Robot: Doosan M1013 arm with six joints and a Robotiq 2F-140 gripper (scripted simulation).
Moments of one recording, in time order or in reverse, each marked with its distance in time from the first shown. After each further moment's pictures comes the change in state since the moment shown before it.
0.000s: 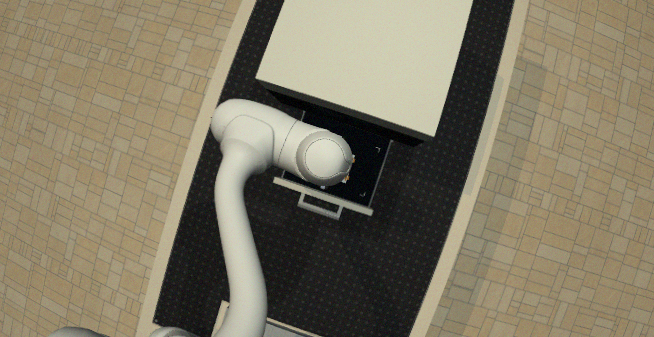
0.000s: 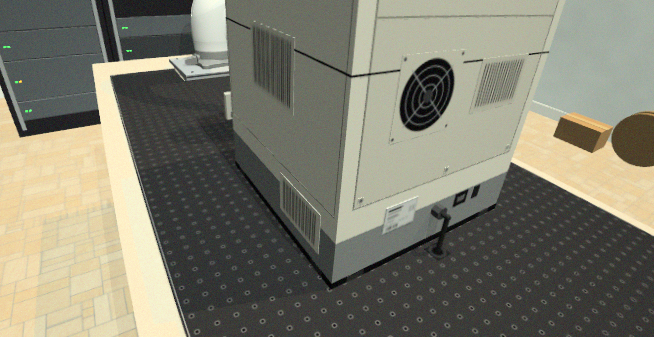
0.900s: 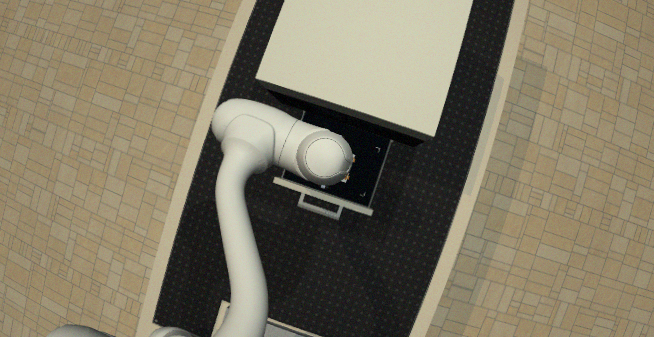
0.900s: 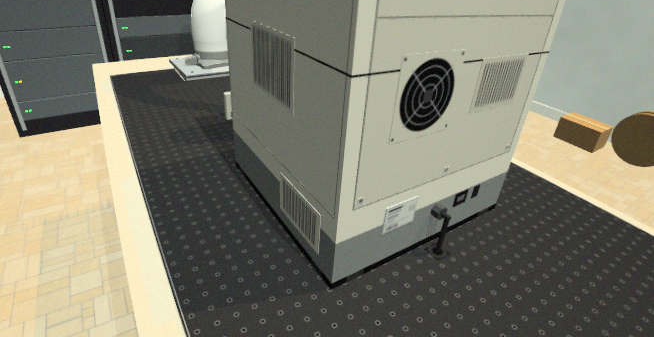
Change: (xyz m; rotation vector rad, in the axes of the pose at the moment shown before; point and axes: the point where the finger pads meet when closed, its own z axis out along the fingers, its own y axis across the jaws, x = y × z) arm 0.000 -0.001 0.005 0.000 0.000 0.000
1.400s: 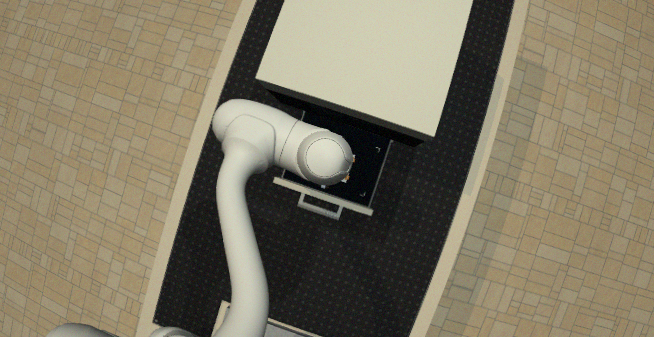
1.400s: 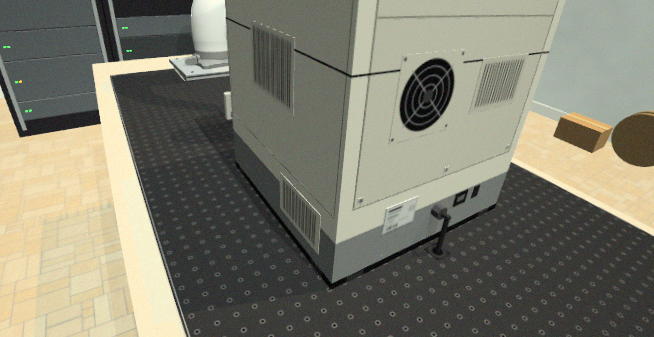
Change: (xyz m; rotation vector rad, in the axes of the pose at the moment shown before) arm 0.000 0.000 0.005 0.000 0.000 0.000
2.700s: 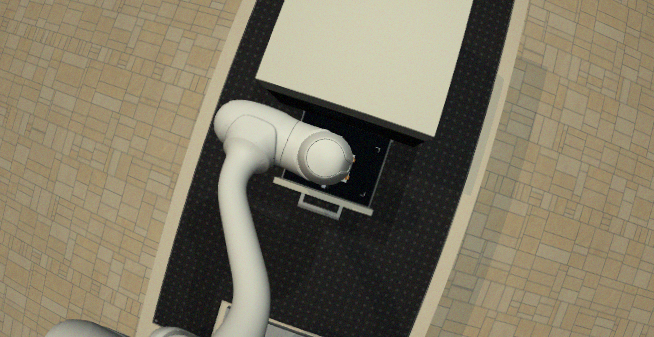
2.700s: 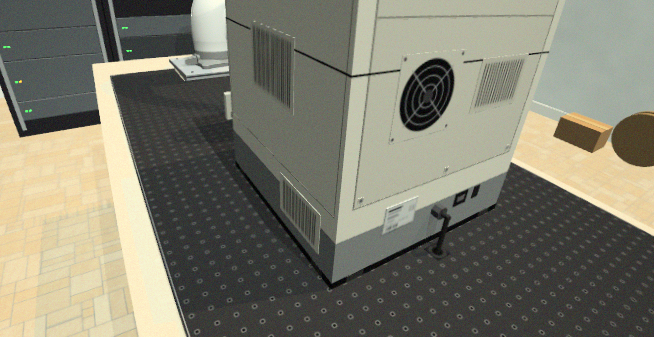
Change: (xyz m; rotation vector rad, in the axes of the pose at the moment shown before) arm 0.000 0.000 0.011 0.000 0.000 0.000
